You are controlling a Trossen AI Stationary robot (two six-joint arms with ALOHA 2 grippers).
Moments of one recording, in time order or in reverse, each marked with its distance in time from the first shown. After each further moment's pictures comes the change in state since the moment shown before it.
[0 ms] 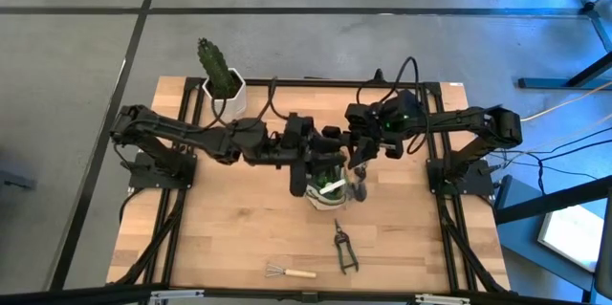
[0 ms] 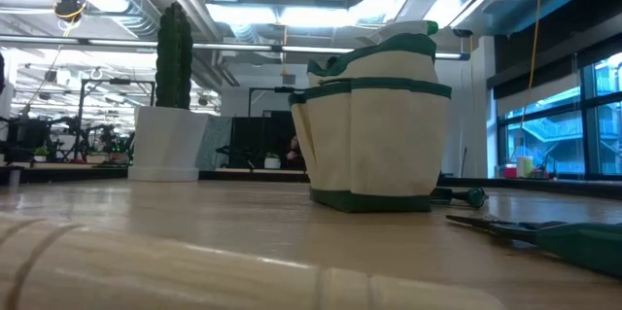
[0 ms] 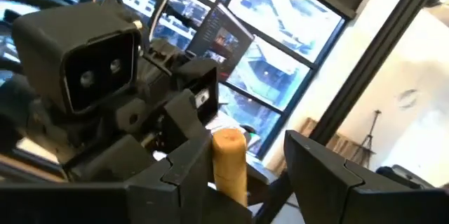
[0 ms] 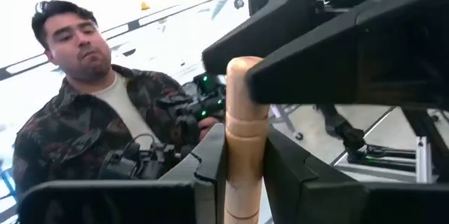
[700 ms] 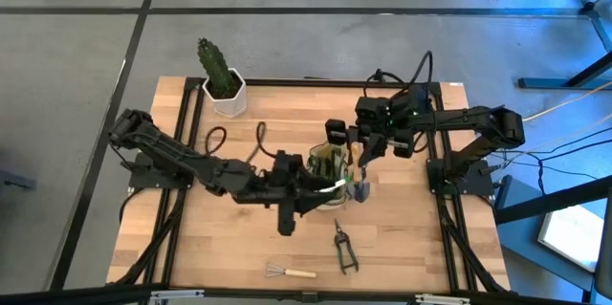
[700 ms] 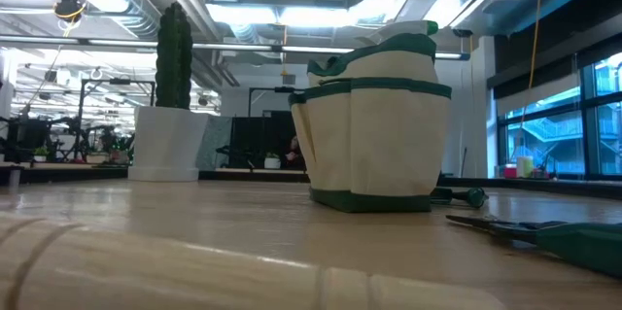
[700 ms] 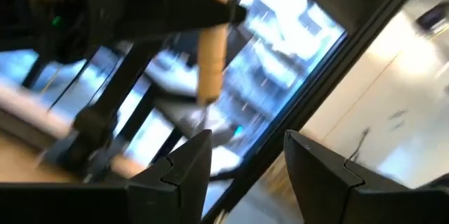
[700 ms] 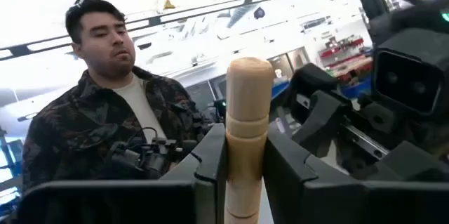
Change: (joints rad) left arm -0.209 0.017 -0.117 0.158 -0.265 -0.081; right arm 0.047 -0.018 0.108 0.001 0.005 -0.036
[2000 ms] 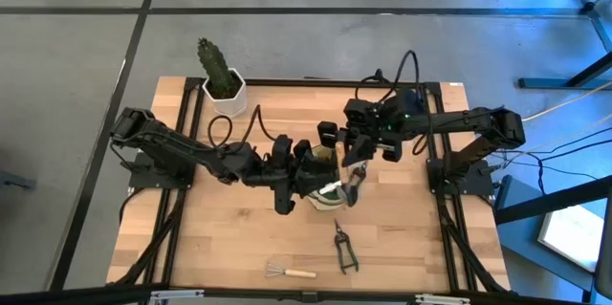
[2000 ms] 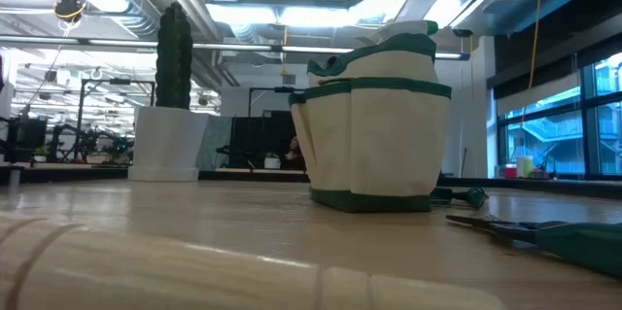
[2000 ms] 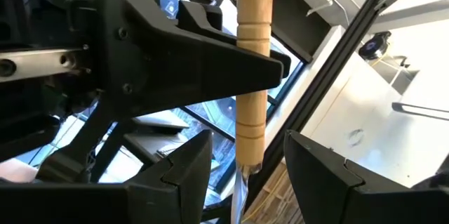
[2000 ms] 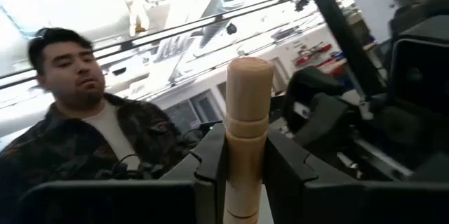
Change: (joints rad) left arm 0.132 0.002 -0.141 0.315 0.202 0.024; right arm 0.041 0.000 0.015 -0.196 0.146 -0.091
